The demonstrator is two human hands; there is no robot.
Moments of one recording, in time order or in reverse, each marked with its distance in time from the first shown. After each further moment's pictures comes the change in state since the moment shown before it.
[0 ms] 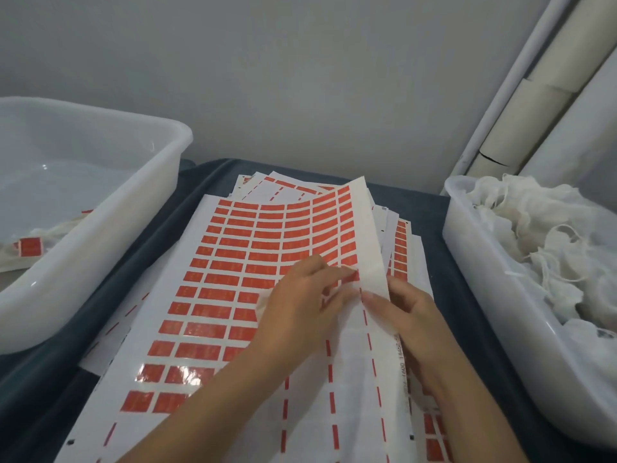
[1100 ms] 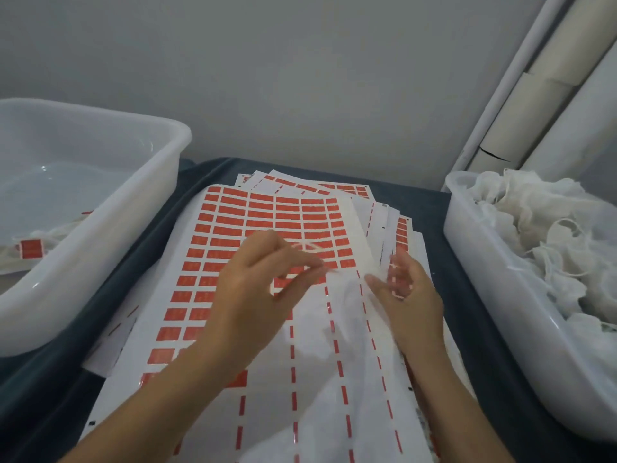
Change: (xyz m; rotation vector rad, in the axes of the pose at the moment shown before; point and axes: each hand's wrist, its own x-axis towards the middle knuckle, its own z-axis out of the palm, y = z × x) left_hand -0.002 -0.005 -0.053 0.084 0.342 0.354; right_hand 0.023 0.013 0.010 -0.267 0.412 -0.100
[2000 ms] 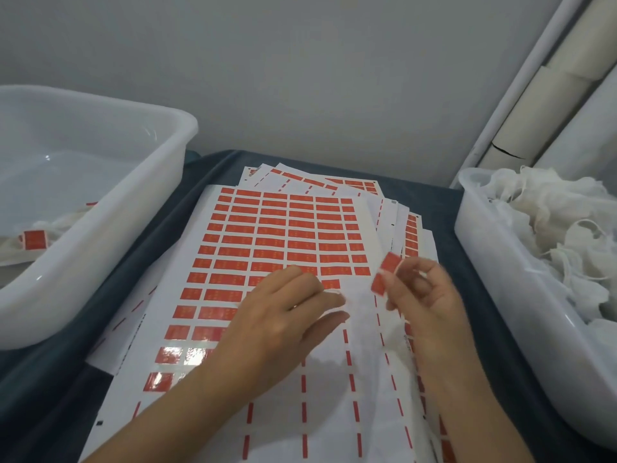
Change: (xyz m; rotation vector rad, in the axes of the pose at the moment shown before) left_hand -0.030 -0.007 0.010 0.117 -0.170 0.240; right_hand -0.025 -0.024 -0.012 0.349 -0.120 0.017
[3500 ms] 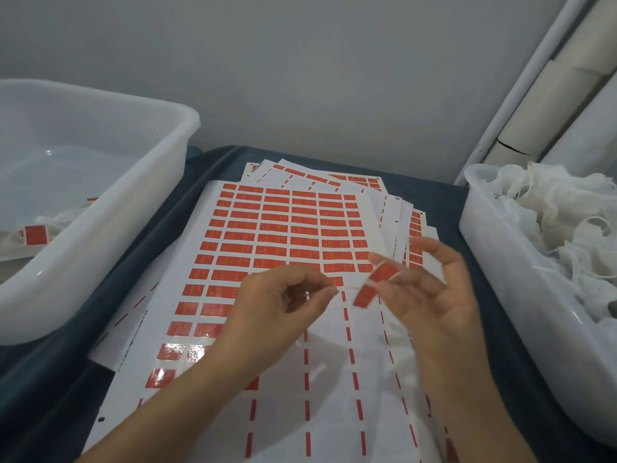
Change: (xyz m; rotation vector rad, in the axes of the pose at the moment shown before) left_hand 0.012 0.006 -0.012 -0.613 -0.147 -0.652; right_hand -0.016 -0.014 0.003 -0.008 -0.145 -0.179
